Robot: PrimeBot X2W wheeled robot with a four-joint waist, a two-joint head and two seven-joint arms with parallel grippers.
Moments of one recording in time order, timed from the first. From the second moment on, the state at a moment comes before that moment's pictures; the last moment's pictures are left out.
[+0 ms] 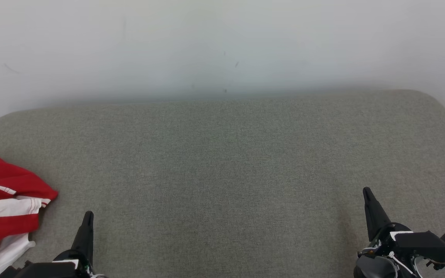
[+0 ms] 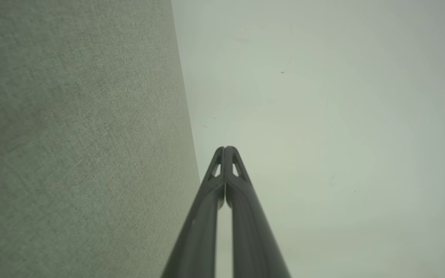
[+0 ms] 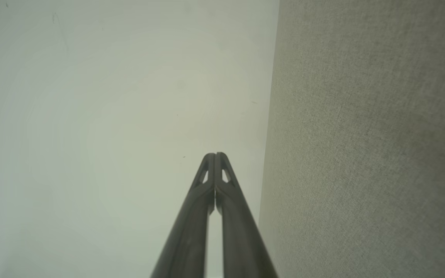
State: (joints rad) left arm -0.11 0.05 0.11 0.25 -1.61 -0.13 0.12; right arm -0.12 -0.05 -0.11 0.25 1.61 0.13 0.11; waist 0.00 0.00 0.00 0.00
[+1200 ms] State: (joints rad) left arm -0.11 0.05 0.11 0.25 -1.61 -0.13 0.12; right arm -0.12 -0.05 -0.11 0.25 1.61 0.13 0.11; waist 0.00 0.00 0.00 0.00
